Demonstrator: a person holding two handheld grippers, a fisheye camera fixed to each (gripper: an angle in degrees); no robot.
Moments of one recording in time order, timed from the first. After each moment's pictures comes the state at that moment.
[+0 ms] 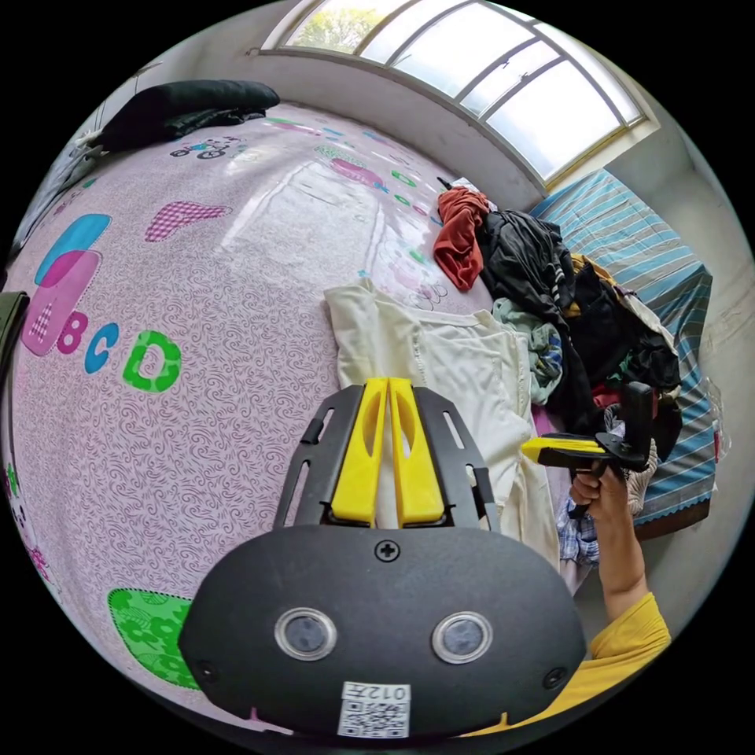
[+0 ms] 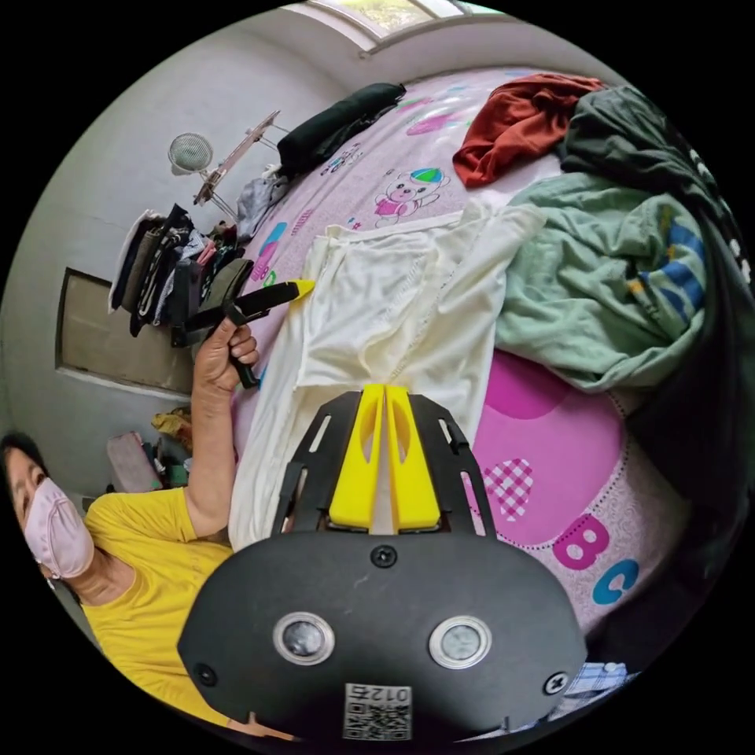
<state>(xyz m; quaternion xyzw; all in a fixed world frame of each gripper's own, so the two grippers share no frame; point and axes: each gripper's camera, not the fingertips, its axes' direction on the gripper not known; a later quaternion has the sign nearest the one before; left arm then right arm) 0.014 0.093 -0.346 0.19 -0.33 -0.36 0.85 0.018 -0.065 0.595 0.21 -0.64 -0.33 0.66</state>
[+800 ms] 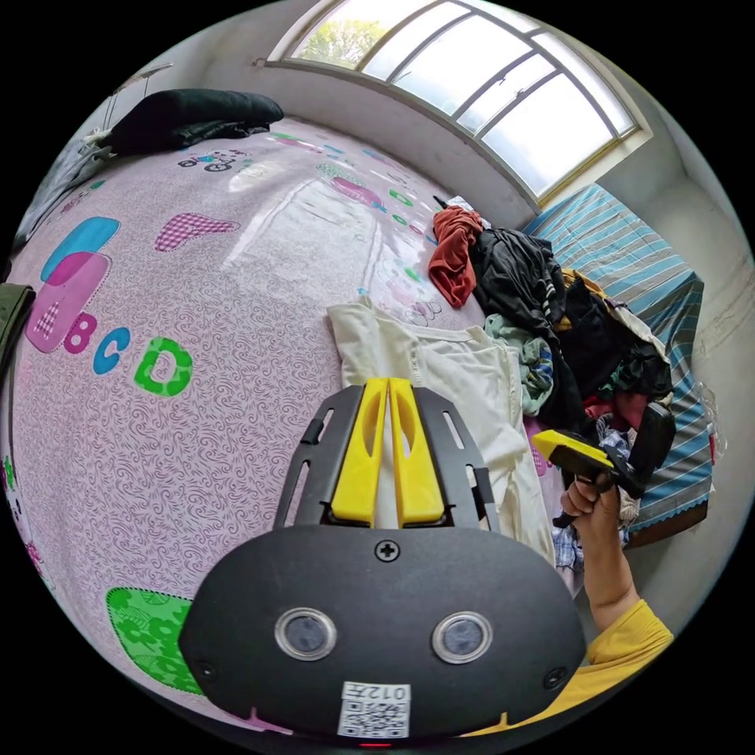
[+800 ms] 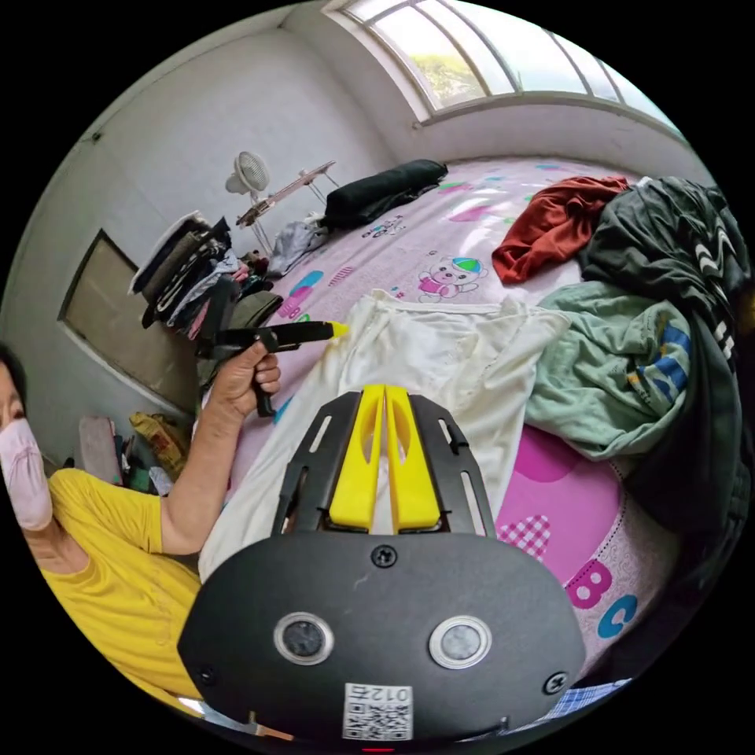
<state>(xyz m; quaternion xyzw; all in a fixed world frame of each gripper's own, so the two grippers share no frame) 0.052 0.104 -0.456 0.22 -0.33 -0.35 0.85 0.015 0.061 0.621 0.35 -0.65 -0.31 0.60</state>
